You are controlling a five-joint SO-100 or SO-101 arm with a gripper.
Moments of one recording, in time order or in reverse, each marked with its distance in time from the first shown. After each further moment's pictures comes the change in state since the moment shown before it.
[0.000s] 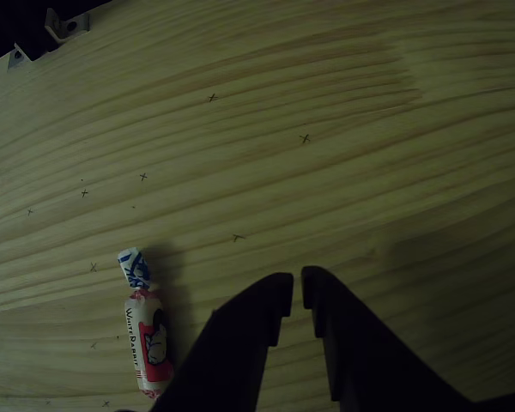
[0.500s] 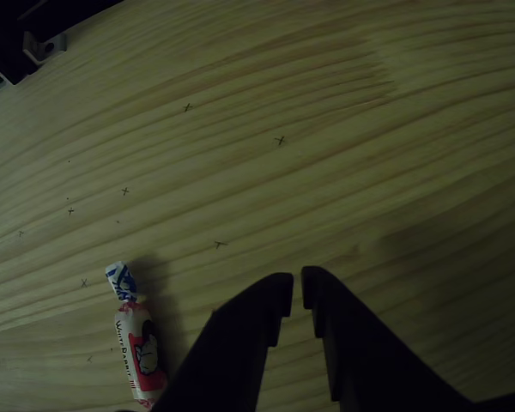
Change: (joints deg) arm 2.3 0.0 0.0 0.0 2.3
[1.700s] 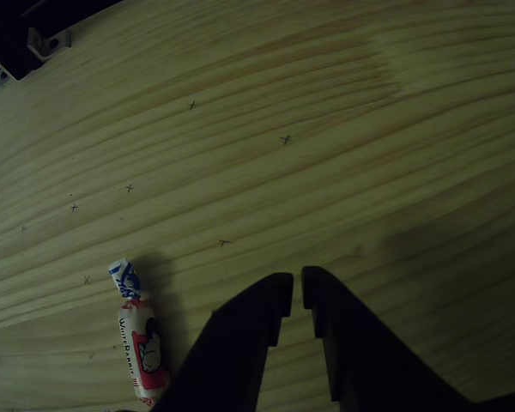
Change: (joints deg) arm -0.6 0.0 0.0 0.0 -0.2
